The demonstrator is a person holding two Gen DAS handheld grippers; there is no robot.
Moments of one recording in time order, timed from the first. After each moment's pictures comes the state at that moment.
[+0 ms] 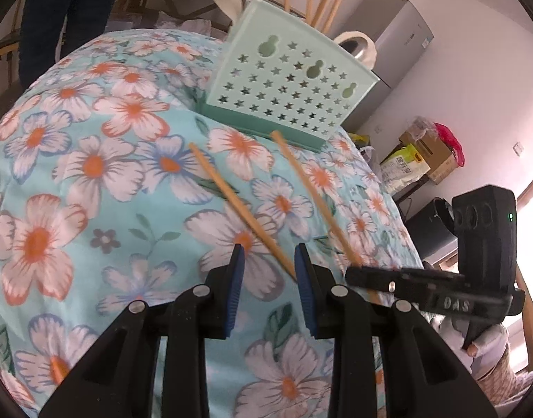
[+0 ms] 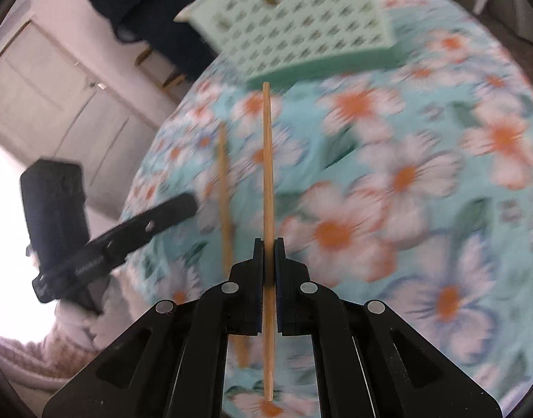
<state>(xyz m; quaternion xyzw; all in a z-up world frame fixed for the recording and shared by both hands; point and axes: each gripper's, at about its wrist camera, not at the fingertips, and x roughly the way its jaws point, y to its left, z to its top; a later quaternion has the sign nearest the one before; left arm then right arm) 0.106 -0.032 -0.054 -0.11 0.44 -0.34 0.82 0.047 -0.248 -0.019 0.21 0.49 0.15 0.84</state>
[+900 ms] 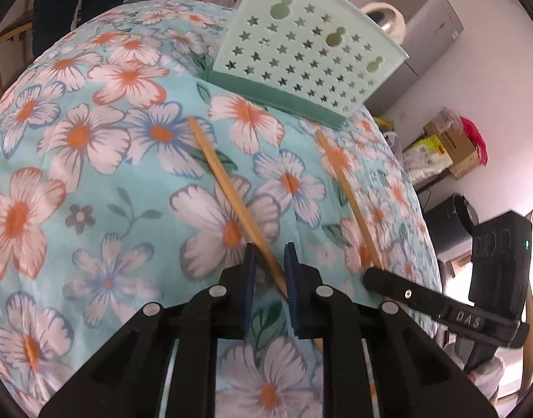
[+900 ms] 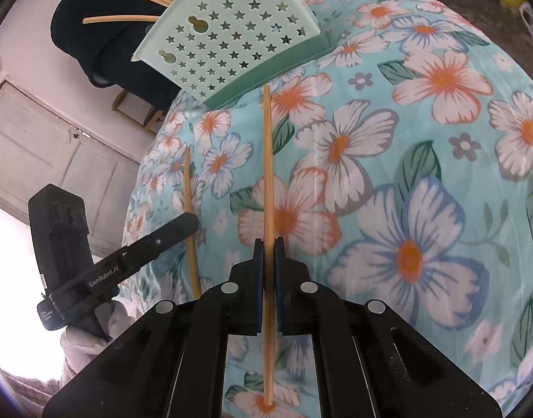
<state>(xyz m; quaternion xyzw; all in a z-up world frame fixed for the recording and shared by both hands) 0.110 -0.048 -0.064 -0.09 0.50 -0.29 0.81 0.021 -0.276 -0.034 0.30 0.48 0.11 0.82</state>
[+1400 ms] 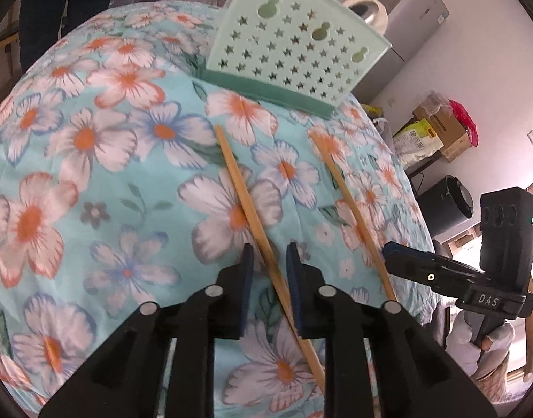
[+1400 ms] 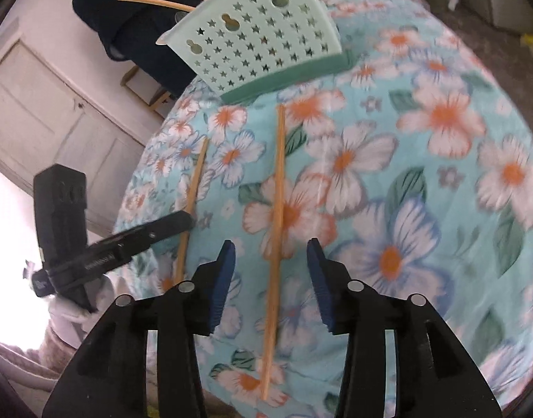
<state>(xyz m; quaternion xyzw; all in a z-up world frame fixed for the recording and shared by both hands) 0.109 -0.037 -0.059 -0.08 0.50 -0.32 0.80 0.021 -0.272 -0.012 0.22 0.48 0.12 0.84</state>
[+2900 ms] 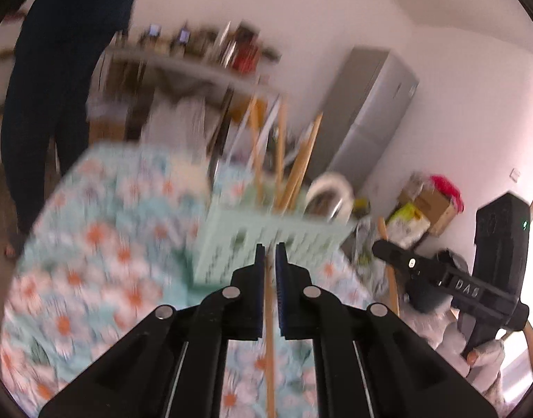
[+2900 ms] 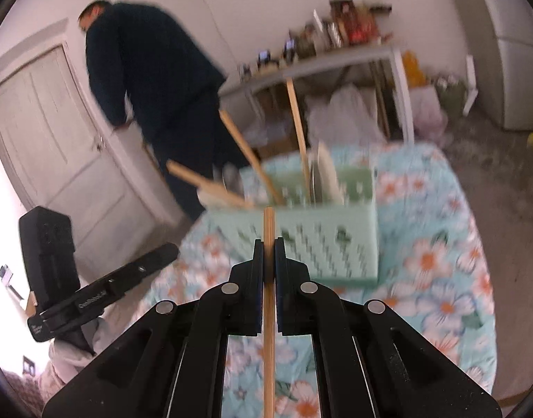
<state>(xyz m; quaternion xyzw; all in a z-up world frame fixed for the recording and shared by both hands) 0.161 -0.032 0.075 -0.12 0.28 -0.32 0.90 0.098 -0.281 0.120 0.18 0.28 0.12 0.93</state>
